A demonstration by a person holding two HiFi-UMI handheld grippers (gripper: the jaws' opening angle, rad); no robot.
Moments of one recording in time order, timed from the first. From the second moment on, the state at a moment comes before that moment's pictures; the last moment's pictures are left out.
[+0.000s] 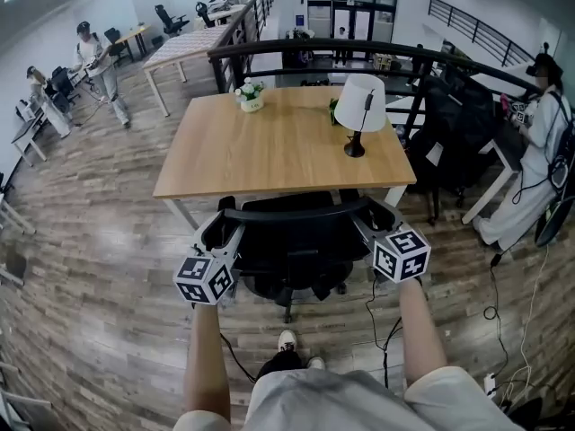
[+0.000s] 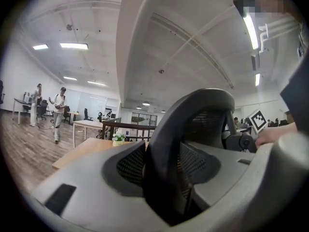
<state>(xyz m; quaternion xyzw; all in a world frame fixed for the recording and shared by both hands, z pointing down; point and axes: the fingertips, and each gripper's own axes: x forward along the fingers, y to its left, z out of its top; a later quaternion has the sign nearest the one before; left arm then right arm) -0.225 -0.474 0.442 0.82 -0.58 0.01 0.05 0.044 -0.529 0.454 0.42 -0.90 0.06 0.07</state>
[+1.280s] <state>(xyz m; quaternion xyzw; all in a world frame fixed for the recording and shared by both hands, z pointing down) -0.286 -0.674 0.435 0.83 -0.55 0.00 0.04 -0.011 -0.711 0.449 0.45 -0.89 0.07 0.03</state>
